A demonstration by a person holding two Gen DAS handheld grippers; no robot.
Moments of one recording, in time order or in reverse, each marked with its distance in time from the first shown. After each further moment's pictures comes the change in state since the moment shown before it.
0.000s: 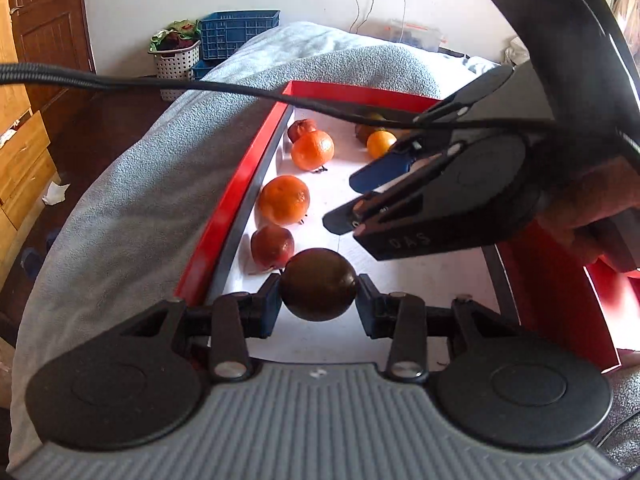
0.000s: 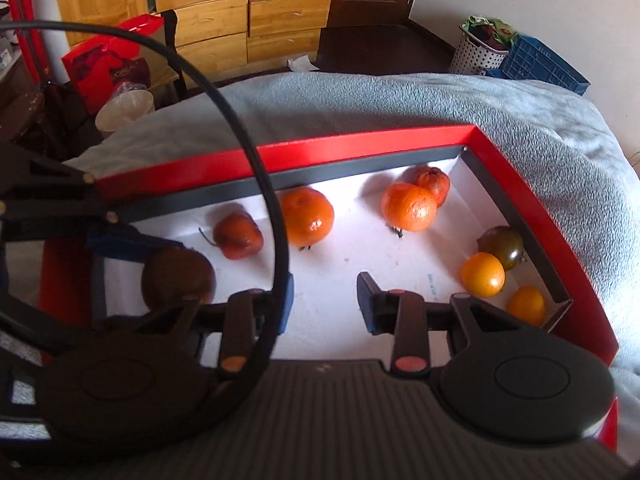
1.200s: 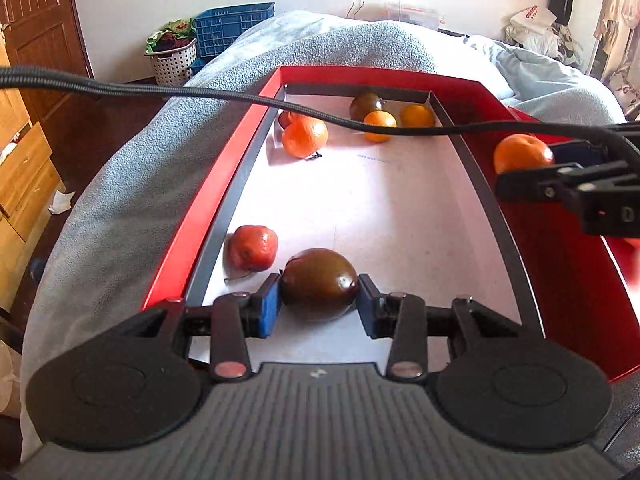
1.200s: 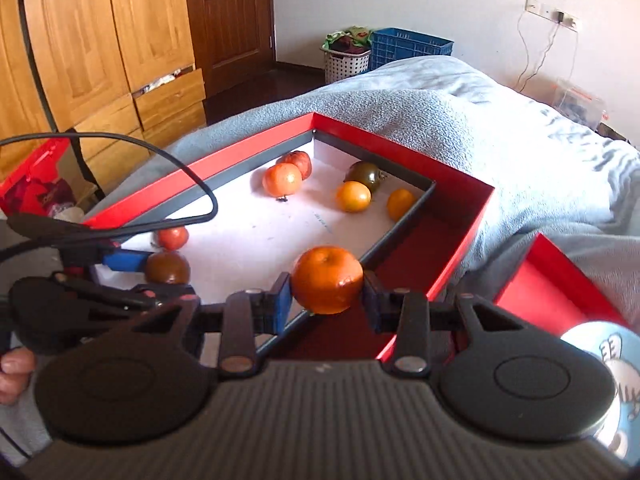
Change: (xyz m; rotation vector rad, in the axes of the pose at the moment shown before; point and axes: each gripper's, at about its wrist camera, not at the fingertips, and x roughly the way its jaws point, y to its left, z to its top) left arm 0.016 -0.019 -0.003 0.061 0.038 0.038; right arm -0.095 -0.015 -0.103 0.434 -0.183 -0.237
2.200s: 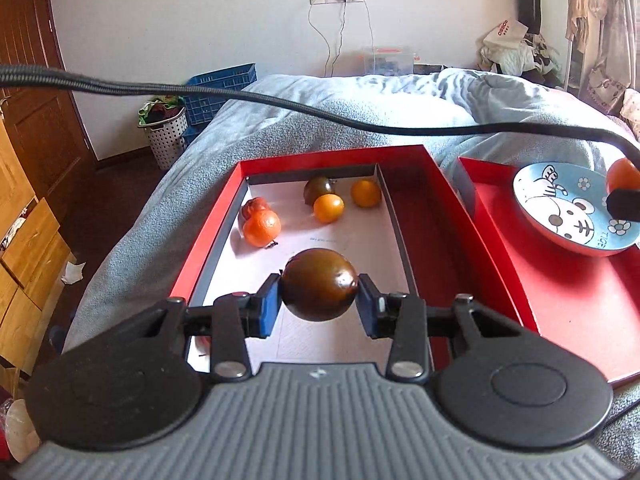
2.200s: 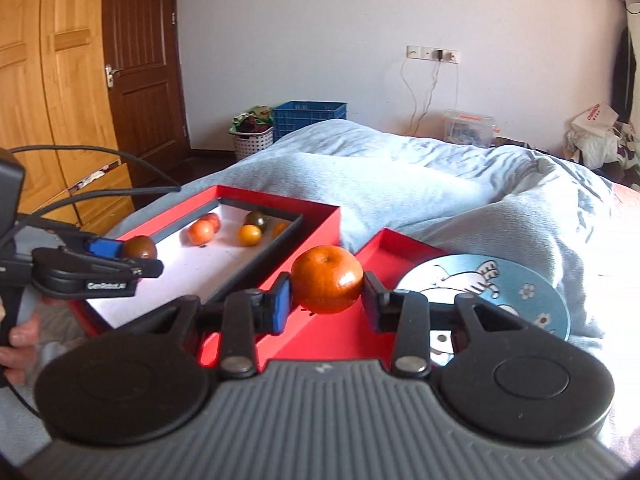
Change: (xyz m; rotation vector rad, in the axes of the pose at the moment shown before) left arm -0.063 -0.055 0.027 0.124 -0.158 0.012; right arm -0.125 -0.051 -0.054 0.179 -0.222 -0.258
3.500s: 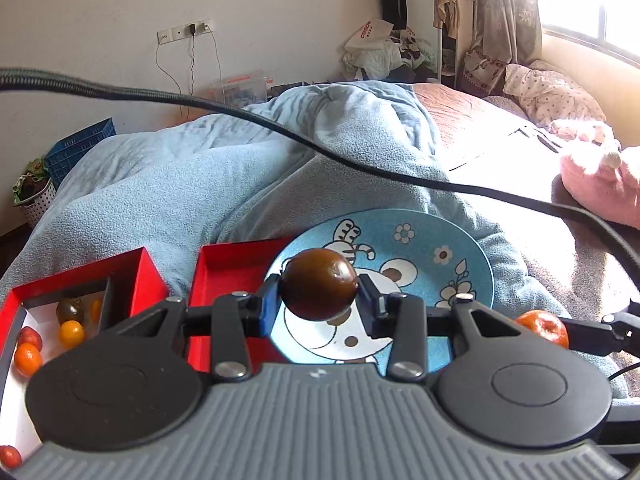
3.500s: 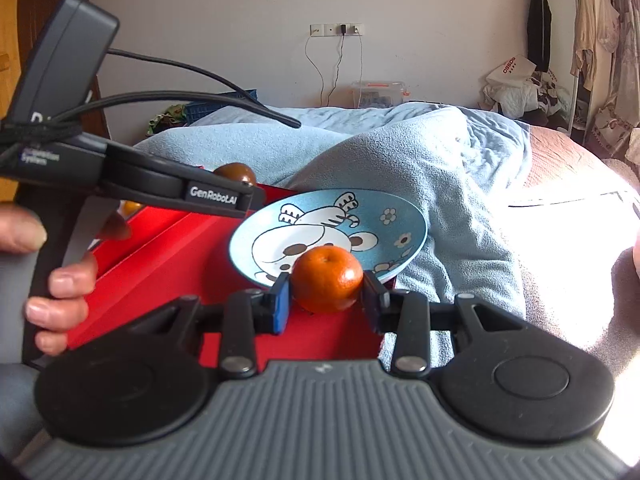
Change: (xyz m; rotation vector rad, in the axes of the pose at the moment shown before) left arm 0.040 -0.224 0.073 0.225 -0.082 -0.323; right arm -0.026 -0.094 -0.063 0.151 0.041 -0.173
